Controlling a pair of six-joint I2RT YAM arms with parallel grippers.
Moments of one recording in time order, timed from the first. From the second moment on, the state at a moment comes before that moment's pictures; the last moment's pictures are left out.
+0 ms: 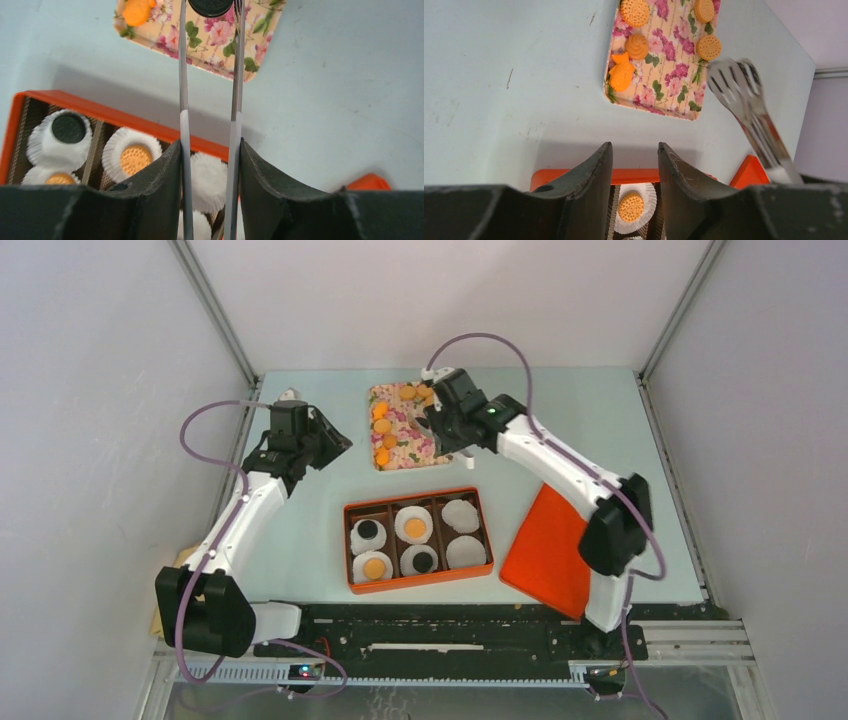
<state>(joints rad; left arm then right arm) -0.14 1.27 1.06 -0.43 0.03 -0.73 0.71 1.93 1.85 -0.77 0.15 0.18</state>
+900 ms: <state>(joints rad) -0.21 1.27 1.06 -0.43 0.03 -0.73 1.00 1.28 1.19 -1.03 0.27 0.43</state>
